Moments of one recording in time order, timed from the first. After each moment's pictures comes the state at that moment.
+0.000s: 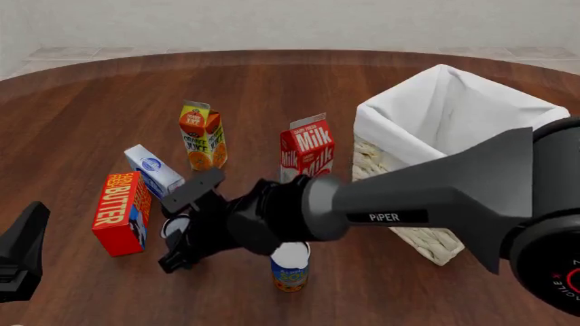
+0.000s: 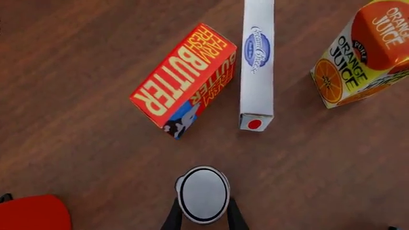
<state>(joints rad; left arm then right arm) -0.01 0.01 -0.01 0.00 0.00 1.05 2.07 -1.31 0.11 0.15</state>
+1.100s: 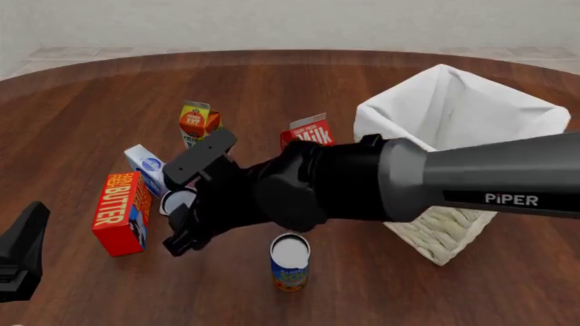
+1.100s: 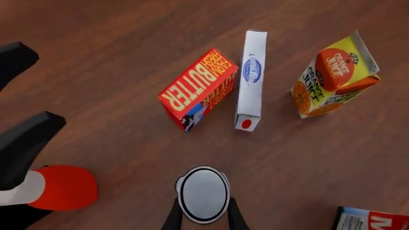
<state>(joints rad) -0.01 0.01 -0.01 0.00 0.00 1.05 1.82 -1.23 0.22 0.06</state>
